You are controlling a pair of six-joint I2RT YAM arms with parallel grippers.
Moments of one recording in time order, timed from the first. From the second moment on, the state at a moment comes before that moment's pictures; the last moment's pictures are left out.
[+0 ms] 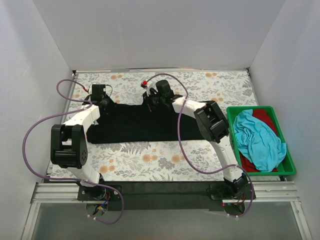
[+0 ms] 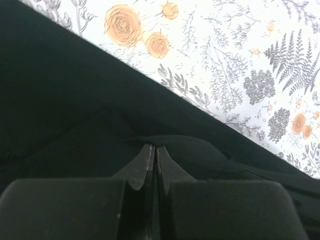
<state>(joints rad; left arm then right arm) -0.06 1.65 1.08 -0.22 -0.07 -0.74 0.66 2.37 1.75 0.11 -0.61 0.03</state>
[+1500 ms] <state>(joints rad) 0.03 1.45 0.81 -0.27 0.03 -0.87 0.92 2.09 1.56 -0.04 0.12 -0.27</state>
